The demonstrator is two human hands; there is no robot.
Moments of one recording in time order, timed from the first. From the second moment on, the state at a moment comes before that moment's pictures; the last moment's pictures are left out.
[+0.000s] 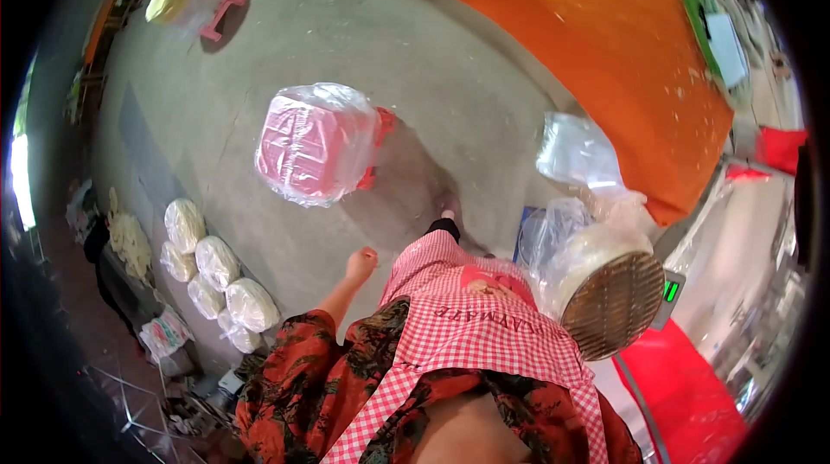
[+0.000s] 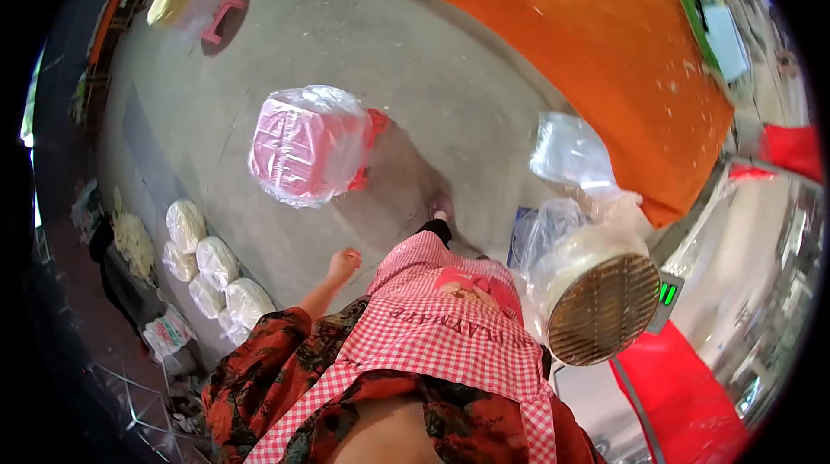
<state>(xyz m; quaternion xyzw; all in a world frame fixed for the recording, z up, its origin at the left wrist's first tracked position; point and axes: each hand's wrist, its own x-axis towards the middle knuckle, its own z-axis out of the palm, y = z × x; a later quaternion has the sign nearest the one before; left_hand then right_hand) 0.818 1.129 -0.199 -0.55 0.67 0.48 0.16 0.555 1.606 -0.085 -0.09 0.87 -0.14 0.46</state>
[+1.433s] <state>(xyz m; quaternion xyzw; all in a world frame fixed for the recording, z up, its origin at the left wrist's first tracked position) 0.531 -0.025 -0.129 -0.59 0.35 0.66 -0.32 0.021 0.354 -0.021 -0.45 0.85 0.14 0.23</state>
